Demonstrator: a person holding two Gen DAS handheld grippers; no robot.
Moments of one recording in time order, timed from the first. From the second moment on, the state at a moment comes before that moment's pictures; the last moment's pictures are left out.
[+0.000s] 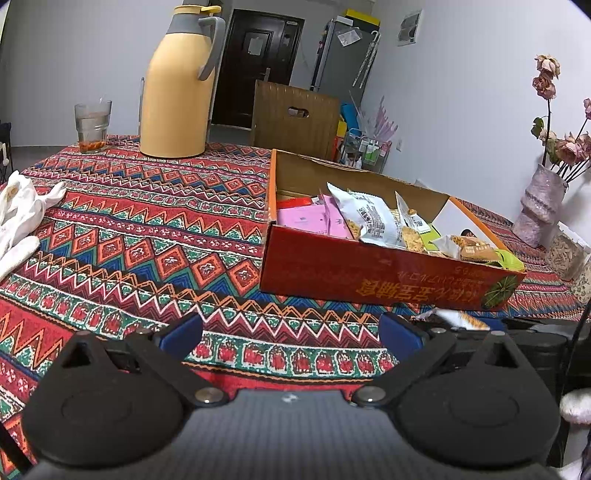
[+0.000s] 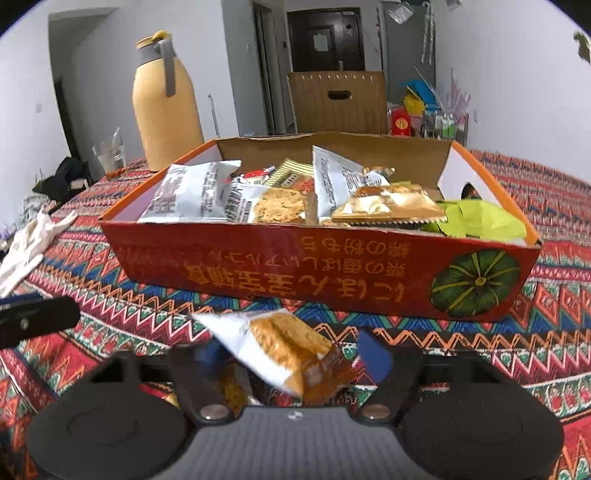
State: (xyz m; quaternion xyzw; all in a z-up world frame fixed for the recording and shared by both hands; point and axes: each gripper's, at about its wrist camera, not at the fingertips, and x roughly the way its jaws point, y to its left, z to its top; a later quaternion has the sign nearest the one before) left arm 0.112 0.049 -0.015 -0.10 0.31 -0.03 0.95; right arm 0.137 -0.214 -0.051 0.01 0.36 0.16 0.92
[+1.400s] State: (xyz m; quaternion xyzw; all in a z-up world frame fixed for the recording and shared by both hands) left arm 0.114 -0.053 -0.005 0.00 0.37 -0.12 0.92; right arm 0.024 -0.319 -0.035 0.05 0.26 0.06 0.96
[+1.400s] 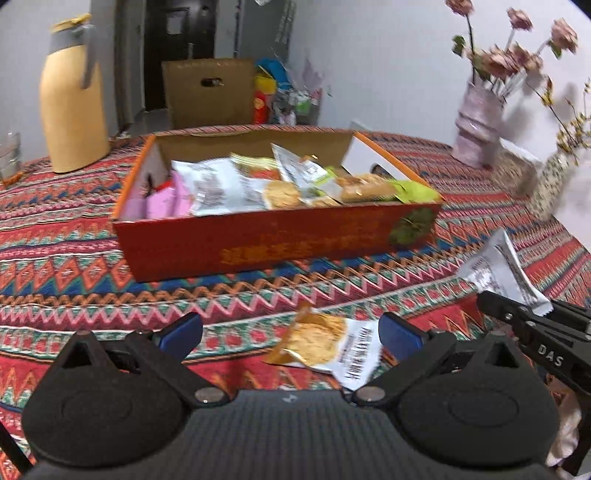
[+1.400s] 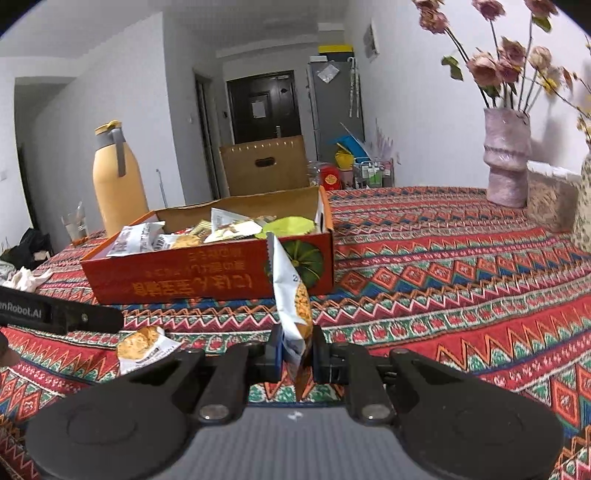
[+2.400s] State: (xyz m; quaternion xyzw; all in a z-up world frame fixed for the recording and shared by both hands) left arm 0.127 -0.093 -0.035 0.02 0.40 -0.15 0.90; right arm 0.024 -0.327 -0.045 0.08 0.25 0.07 0.96
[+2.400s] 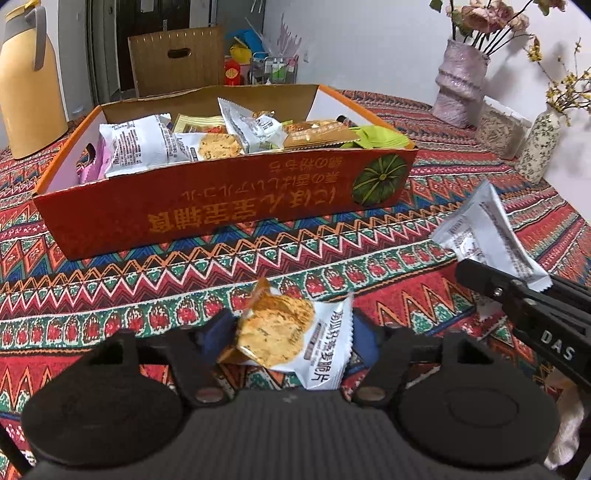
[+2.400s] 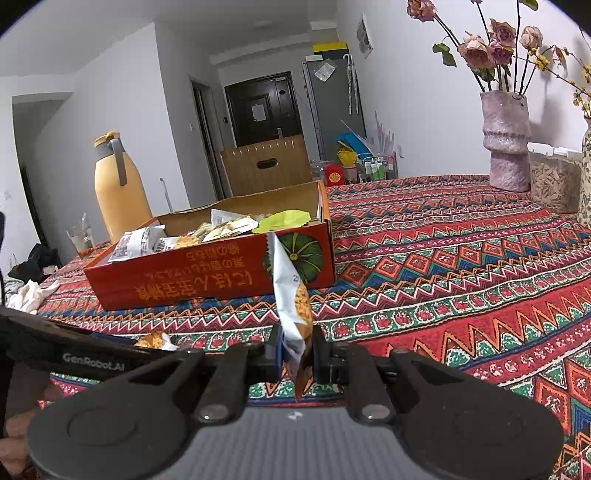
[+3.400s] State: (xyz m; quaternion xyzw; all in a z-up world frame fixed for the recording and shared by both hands) left arm 0.106 -0.069 0.005 -0.01 0.34 -0.16 0.93; right arm 0.016 -0.312 -0.023 0.05 0.23 0.08 0.97
